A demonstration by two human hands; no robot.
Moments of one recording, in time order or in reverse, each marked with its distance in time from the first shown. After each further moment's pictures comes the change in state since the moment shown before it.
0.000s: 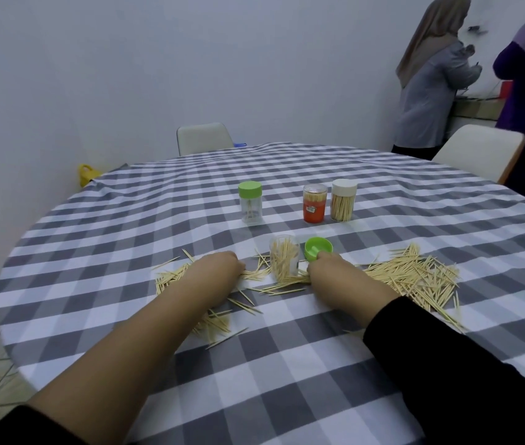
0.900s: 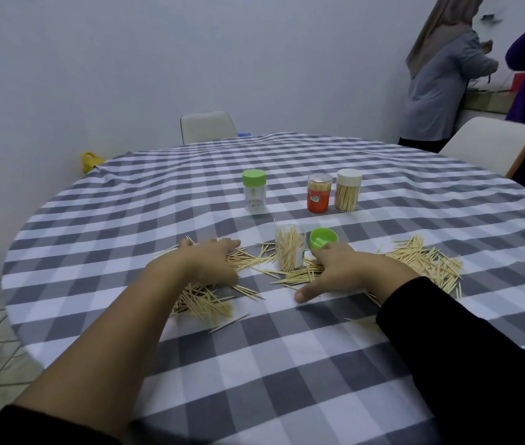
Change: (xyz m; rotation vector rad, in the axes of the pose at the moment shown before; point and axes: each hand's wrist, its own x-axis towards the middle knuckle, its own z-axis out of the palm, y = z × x) left_hand -0.026 -0.018 -0.018 -0.443 -0.212 -0.185; right_hand -0.002 0.017 -0.012 0.203 -0.223 0.002
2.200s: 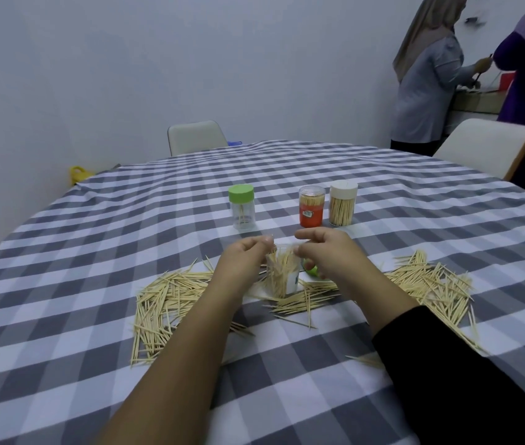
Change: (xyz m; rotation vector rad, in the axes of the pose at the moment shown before) left_hand 0.028 0.080 0.012 -1.281 0.323 0.023; right_hand 0.021 -0.009 -0.015 1.069 0.362 0.003
